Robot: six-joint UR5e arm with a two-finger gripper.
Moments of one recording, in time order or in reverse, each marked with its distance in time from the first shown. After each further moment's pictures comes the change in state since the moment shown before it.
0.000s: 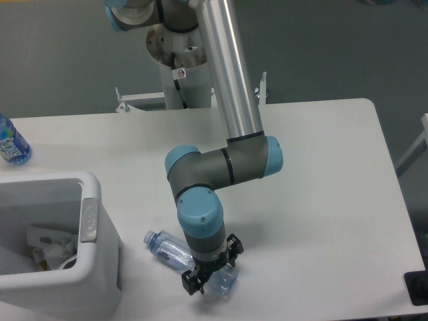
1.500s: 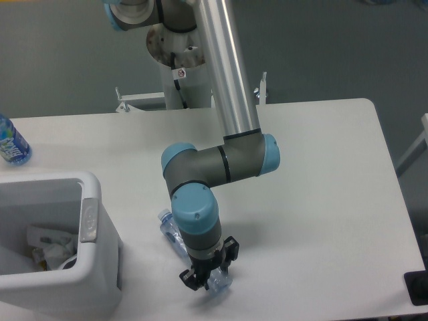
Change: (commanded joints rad) arm -0.009 0.052 -0.012 -0.009 -0.002 0.087
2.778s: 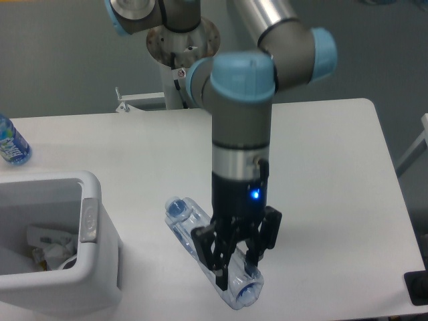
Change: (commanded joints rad) arm 0.117 0.256 0.279 0.087 -0.443 0.051
